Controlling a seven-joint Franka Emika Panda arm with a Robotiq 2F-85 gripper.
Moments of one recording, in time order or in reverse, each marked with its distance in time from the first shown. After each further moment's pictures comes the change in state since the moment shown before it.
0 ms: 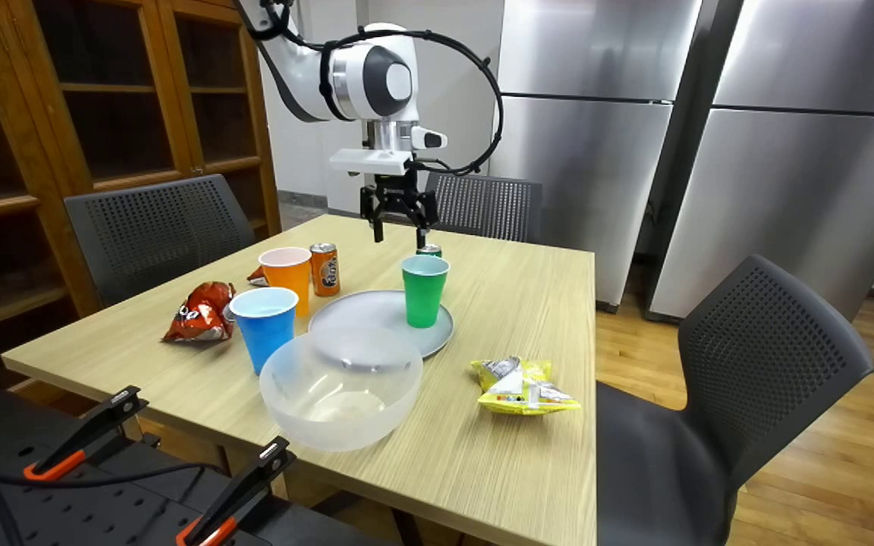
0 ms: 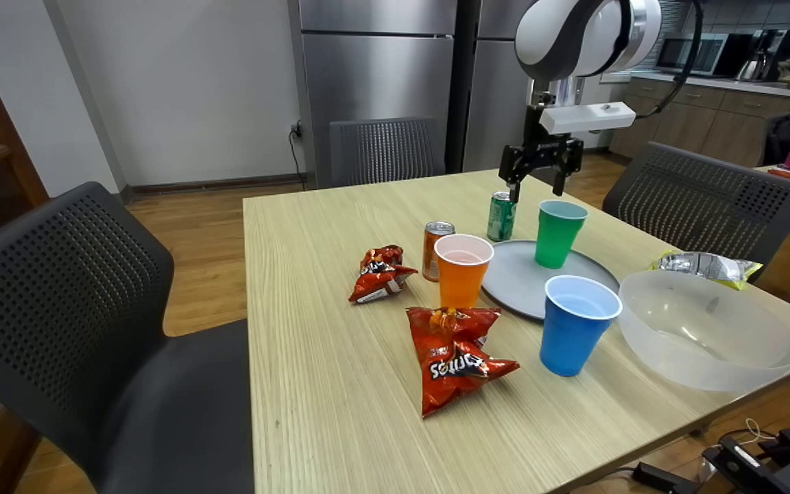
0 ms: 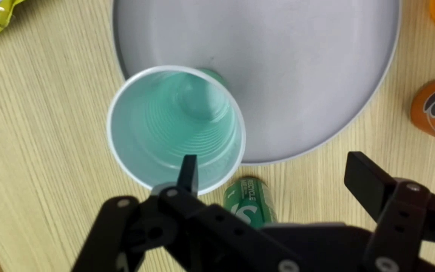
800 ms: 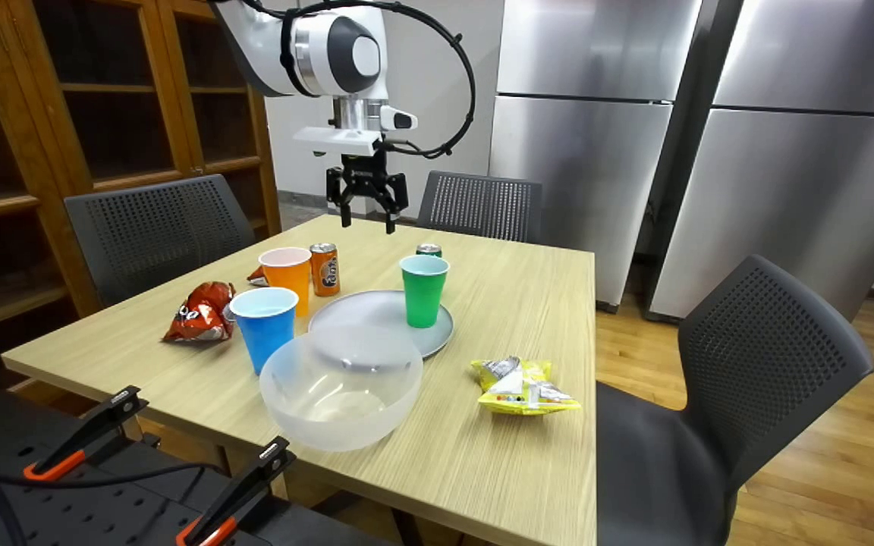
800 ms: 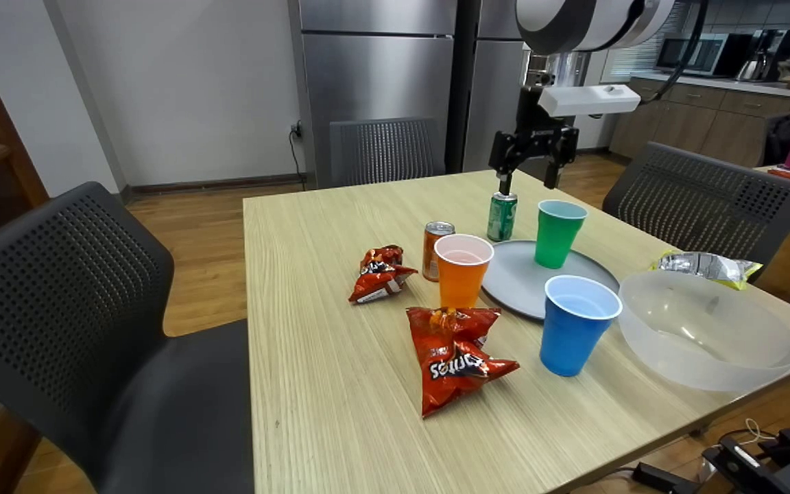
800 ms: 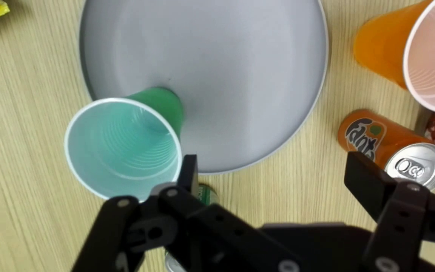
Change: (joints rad) arm 0.005 -0.133 0.066 -0.136 0.000 0.014 -0.013
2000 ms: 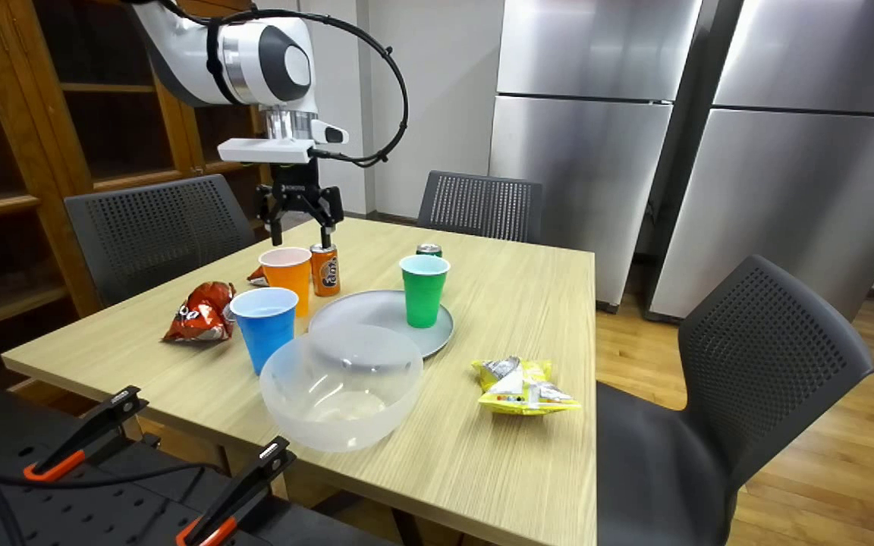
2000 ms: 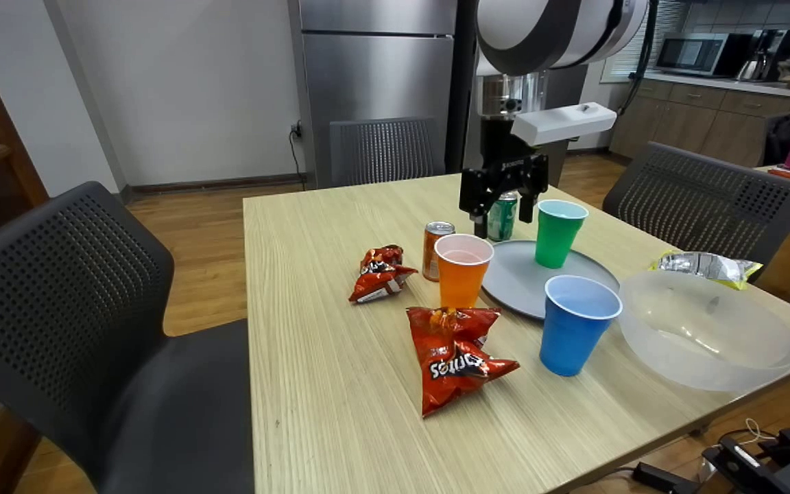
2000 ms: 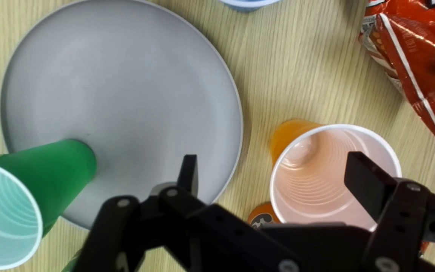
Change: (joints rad) arm 0.136 -0.042 0.041 -0.119 -0.051 -0.050 0.008
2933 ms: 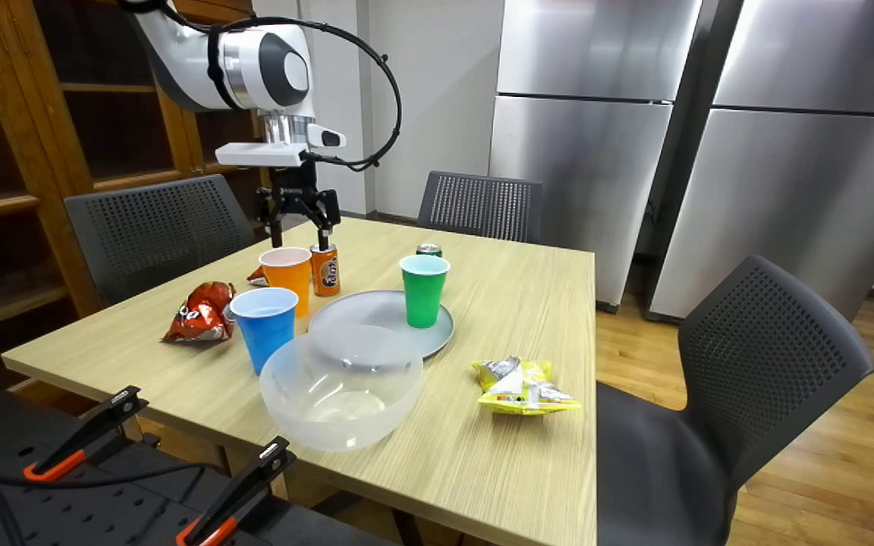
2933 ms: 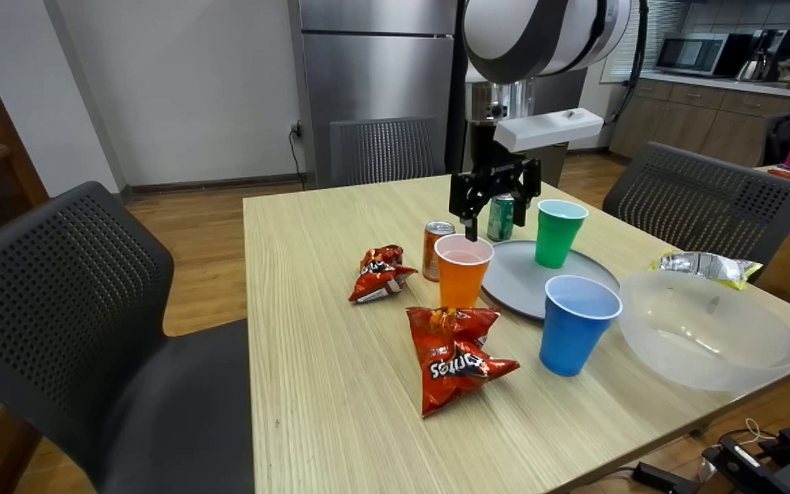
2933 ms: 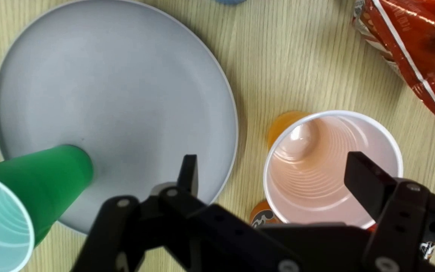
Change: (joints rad) arm 0.014 0.038 -0.001 0.040 -0.010 -0.009 0.085
